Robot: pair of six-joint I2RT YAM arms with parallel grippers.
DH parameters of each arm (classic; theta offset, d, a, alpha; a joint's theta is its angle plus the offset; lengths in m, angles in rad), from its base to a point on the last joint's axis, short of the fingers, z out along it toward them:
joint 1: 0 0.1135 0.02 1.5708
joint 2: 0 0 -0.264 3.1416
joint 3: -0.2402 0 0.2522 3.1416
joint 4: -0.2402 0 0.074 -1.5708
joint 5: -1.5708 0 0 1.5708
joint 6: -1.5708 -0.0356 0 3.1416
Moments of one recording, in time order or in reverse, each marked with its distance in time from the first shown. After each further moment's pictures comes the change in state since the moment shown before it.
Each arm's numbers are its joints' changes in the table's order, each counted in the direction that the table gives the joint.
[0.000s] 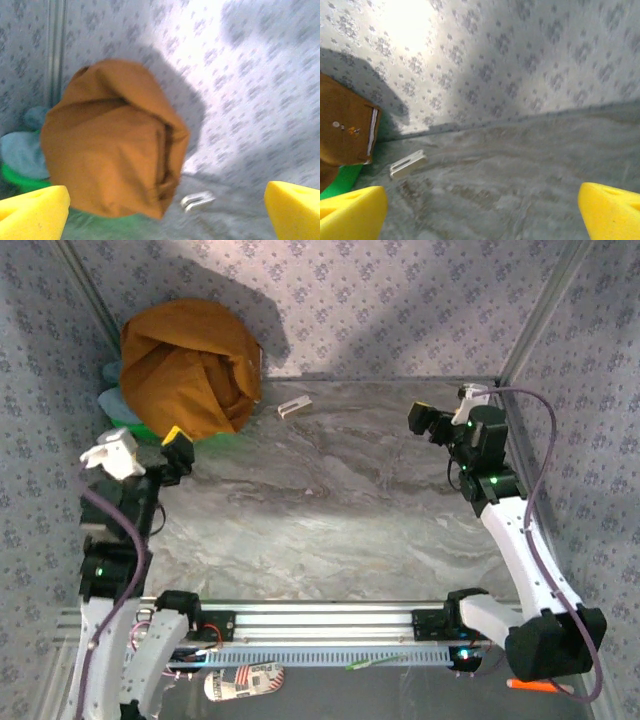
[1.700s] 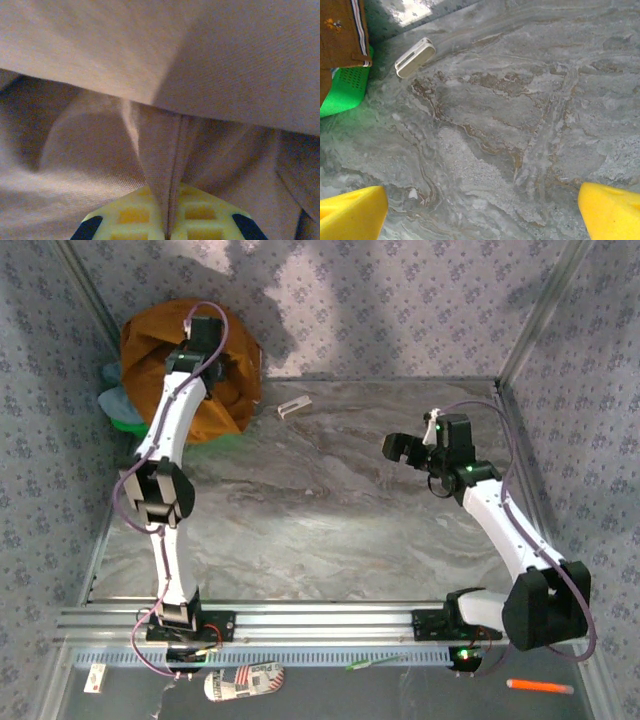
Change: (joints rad) left arm -0.053 -1.538 -1.345 -0.594 0.403 -0.212; right arm 0.089 -0.138 0.018 -0.185 0.126 -0.073
